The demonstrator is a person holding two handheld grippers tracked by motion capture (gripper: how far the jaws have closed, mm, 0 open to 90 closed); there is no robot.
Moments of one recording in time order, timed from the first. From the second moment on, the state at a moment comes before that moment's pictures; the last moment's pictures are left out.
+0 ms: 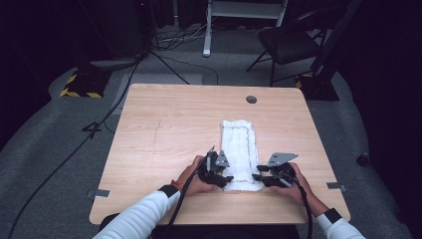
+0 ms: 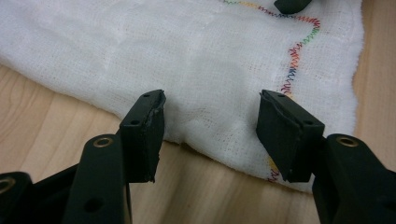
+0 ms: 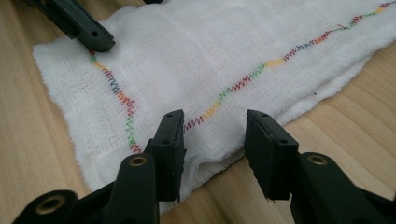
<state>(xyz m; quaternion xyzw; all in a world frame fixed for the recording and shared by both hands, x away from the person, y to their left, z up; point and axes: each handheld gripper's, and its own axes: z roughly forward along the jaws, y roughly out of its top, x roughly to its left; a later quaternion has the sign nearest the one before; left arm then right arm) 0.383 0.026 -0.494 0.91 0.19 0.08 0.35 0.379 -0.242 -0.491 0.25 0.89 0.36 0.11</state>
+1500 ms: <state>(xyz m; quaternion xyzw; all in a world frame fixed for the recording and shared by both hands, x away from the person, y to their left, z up) 0.528 0.026 -0.475 0.87 0.34 0.14 0.34 0.522 -0.219 -0.461 0.35 0.85 0.36 0.18</state>
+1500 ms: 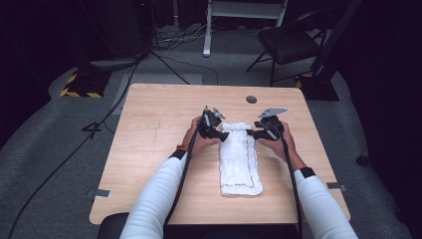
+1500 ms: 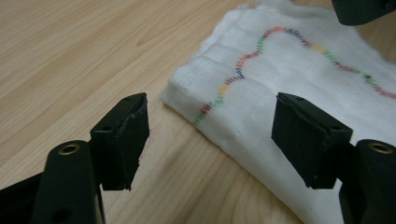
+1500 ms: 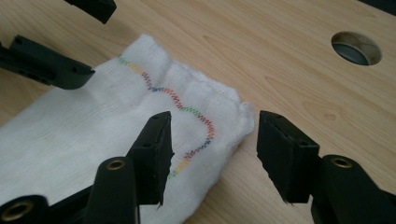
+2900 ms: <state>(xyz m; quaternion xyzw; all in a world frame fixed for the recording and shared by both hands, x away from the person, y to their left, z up) 0.561 0.013 -0.478 0.90 0.31 0.11 0.30 0.556 -0.196 -0.478 0.35 0.85 0.34 0.18</state>
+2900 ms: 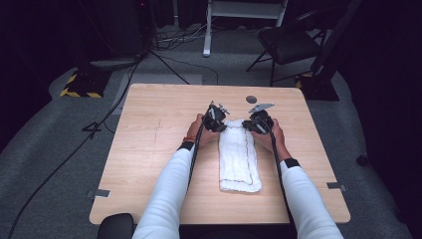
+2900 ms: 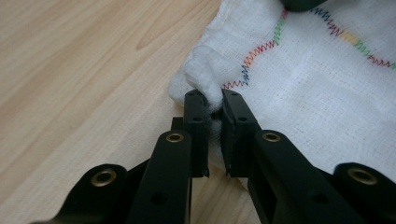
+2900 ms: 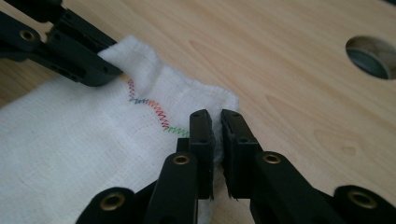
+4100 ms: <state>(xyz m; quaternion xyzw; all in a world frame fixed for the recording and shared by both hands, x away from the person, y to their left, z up) 0.463 0.050 -0.430 0.89 0.16 0.13 0.40 0.455 -0.217 -0.418 0.22 0.85 0.44 0.18</state>
